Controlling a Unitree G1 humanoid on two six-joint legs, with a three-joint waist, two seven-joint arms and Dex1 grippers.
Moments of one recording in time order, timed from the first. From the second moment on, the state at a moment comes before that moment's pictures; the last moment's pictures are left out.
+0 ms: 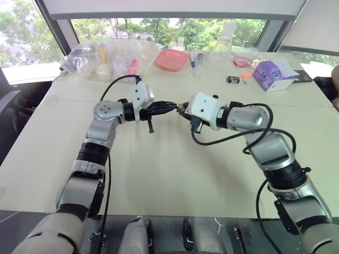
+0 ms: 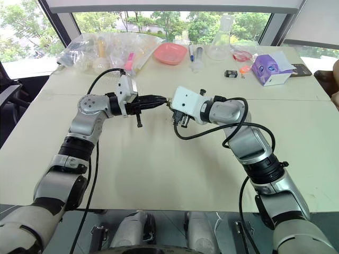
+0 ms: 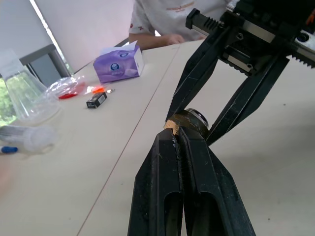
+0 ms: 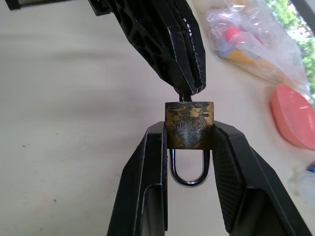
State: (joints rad) left arm -0.85 0.35 -0.09 0.55 -0.21 -0.18 -1.18; right arm -0.70 -0.55 0.28 -0.21 -0.06 0.53 0.79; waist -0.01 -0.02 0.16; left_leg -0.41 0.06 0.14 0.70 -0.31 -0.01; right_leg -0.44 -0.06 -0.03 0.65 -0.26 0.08
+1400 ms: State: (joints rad) left arm -1.09 0.31 0.00 0.80 -0.37 0.44 -1.27; right arm -0.74 -0.57 0.33 -0.17 -0.26 0.27 0.73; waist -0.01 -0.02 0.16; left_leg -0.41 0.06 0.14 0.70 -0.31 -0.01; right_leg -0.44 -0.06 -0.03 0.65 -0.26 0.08
